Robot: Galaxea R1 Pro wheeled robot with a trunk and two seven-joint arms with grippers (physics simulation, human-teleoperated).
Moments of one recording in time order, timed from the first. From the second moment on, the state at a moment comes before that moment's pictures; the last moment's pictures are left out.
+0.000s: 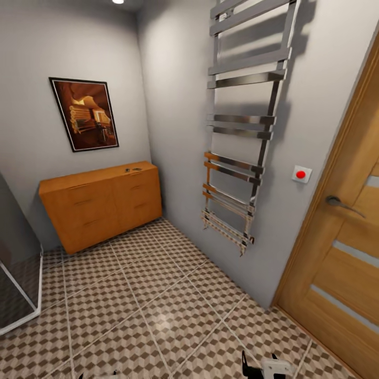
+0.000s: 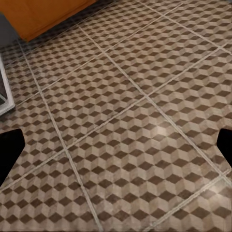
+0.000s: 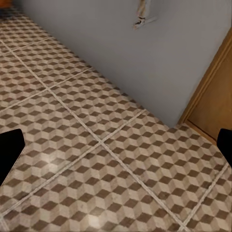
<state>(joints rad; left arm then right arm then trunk) -0.35 0.00 -0.50 0.07 0.33 -0.78 0.36 -0.37 0.04 0.29 -0.02 -0.19 -0.83 -0.21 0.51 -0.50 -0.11</state>
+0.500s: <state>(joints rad) -0.35 0.00 -0.50 0.07 0.33 -0.78 0.36 -0.37 0.04 0.29 -0.02 -0.19 -0.82 -0.21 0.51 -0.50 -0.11</state>
